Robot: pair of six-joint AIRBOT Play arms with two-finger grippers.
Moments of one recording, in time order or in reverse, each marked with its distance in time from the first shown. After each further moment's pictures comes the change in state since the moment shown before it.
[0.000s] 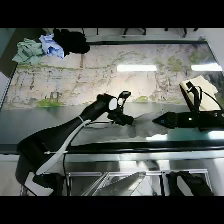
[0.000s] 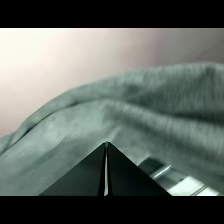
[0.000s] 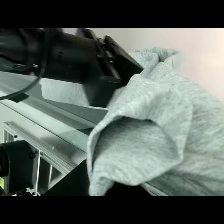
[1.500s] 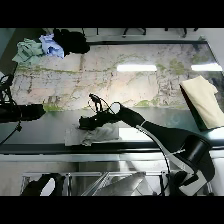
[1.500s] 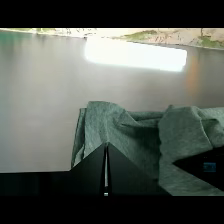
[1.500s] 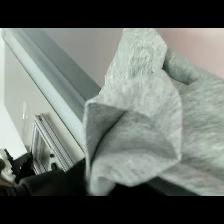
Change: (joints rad) left arm 0.927 0.867 -0.485 0.033 -0.167 0.263; right arm 0.932 -0.961 0.550 0.306 -0.628 0.004
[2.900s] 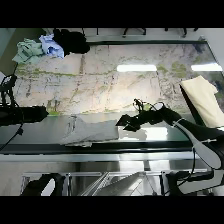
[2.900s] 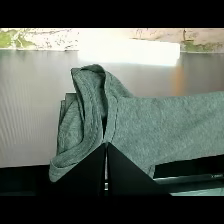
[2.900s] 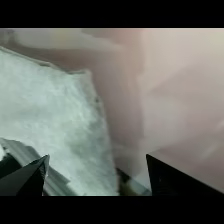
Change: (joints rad) left arm -0.060 0.062 0.000 0.000 -0.030 -0.040; right arm -0.472 0.169 -0.491 -0.063 0.221 -0.093
